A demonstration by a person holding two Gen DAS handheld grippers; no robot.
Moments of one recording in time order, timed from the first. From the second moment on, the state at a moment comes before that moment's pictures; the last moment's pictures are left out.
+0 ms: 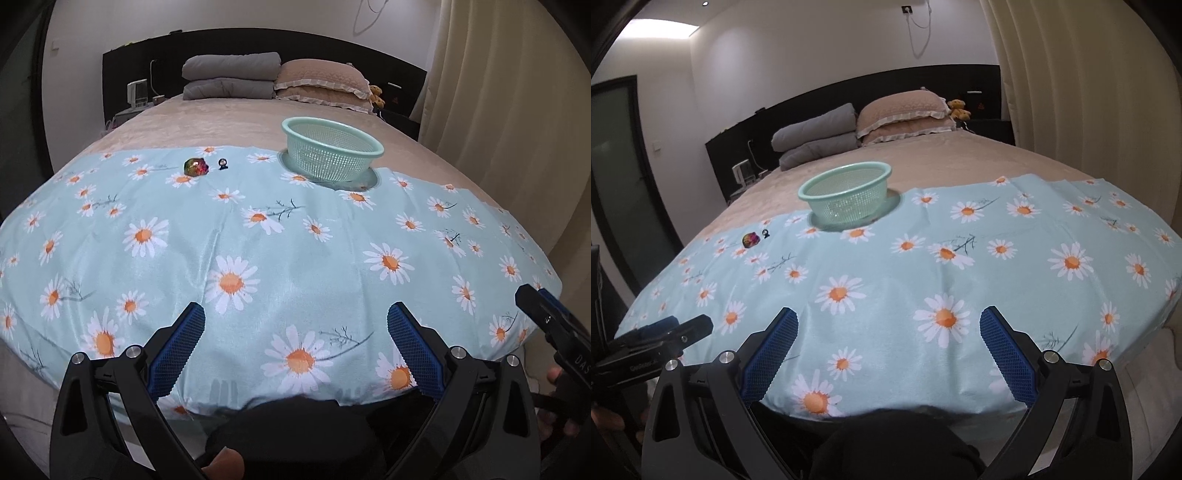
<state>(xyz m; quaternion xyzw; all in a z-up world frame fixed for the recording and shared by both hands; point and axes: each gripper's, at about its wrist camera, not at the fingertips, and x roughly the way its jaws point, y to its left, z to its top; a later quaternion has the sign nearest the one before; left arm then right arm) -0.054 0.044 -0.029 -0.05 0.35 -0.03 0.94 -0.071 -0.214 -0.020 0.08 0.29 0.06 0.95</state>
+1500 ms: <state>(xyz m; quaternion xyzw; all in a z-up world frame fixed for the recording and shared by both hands) 0.264 0.028 -0.048 -0.06 0.43 -0.13 0.89 0.260 -0.159 -0.037 0.05 0.41 0.18 0.89</state>
